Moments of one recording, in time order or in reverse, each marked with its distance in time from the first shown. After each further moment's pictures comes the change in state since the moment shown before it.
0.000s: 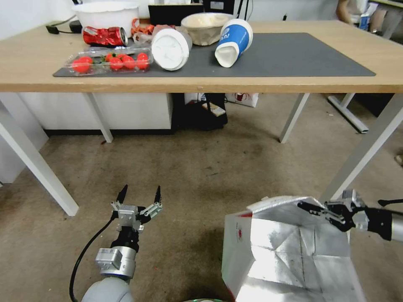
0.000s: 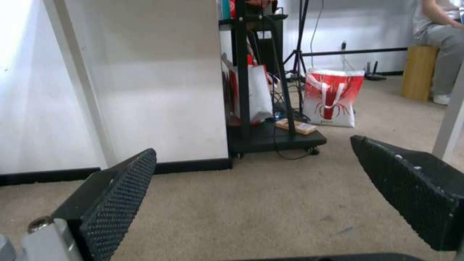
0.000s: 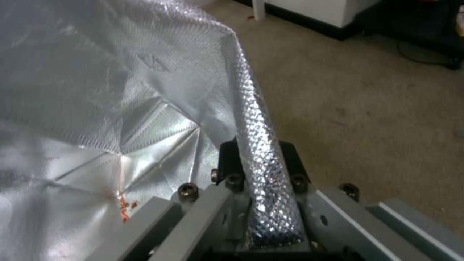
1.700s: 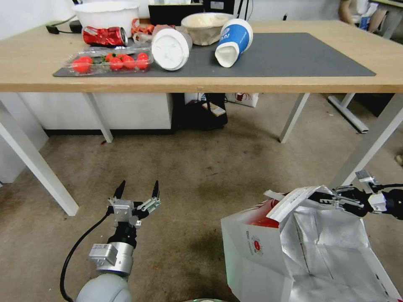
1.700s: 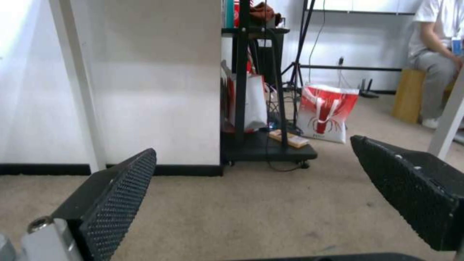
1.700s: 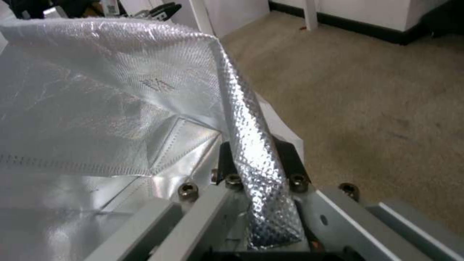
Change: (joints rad) left arm 0.001 -0.007 -0.017 -0.059 -0.096 0.025 0.015; right arm 0.130 -0.047 -0.068 -0.120 0.071 -0.067 -0.228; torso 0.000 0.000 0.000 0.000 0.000
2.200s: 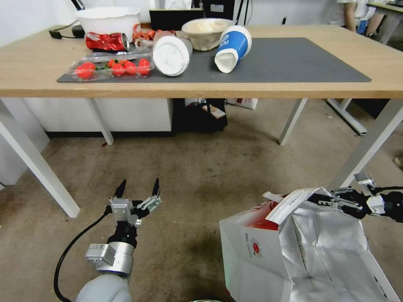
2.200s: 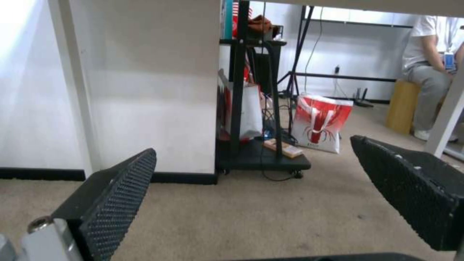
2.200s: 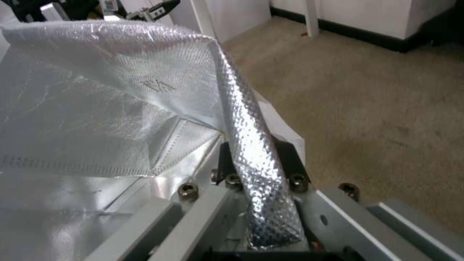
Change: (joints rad) left arm 0.006 0.000 -0.001 -0.022 -0.020 0.005 0.004; right arm -0.008 0.013 0.004 0.009 -0.004 0.004 0.000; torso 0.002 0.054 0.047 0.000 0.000
